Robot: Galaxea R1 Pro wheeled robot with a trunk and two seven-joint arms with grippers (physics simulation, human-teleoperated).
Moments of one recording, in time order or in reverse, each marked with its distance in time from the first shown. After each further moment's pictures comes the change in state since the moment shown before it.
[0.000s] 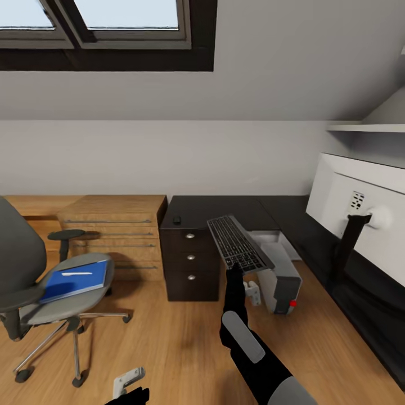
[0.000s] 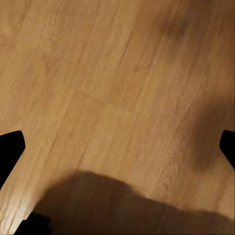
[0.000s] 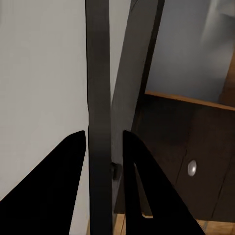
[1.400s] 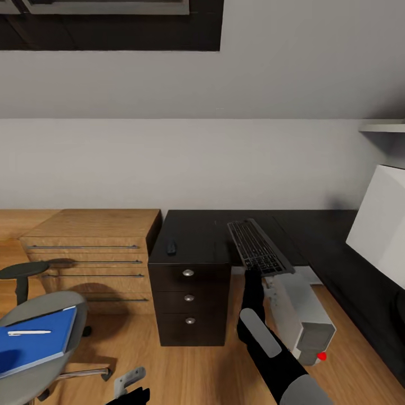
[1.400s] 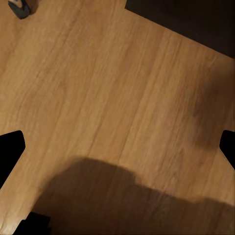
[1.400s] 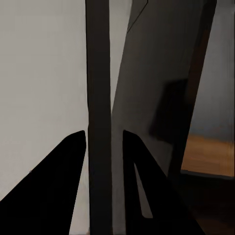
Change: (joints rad) left arm 0.000 -0.001 -0.003 0.000 0.001 0.000 0.000; right arm 0.000 -0.065 -0.103 0.009 -0.008 -0.001 0.002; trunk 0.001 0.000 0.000
